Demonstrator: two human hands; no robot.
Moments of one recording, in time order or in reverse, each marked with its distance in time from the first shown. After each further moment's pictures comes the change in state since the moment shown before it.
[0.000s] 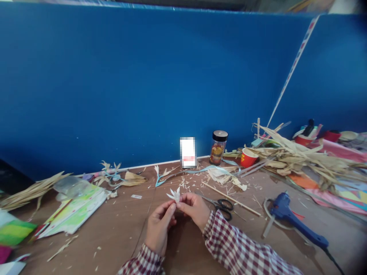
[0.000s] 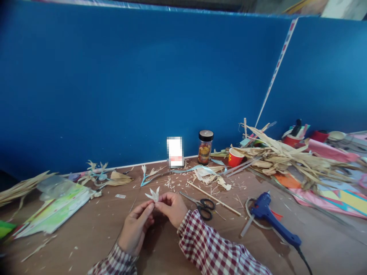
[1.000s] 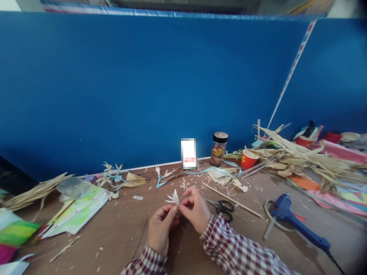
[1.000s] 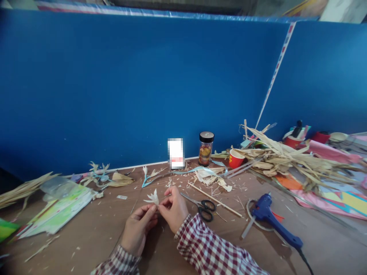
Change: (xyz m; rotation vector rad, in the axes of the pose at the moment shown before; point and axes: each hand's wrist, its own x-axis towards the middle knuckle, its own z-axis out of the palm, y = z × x) left_hand -0.006 0.005 0.007 -0.018 0.059 -0.018; right_hand -0.012 -0.015 0.008 -0.375 0.195 -0.191
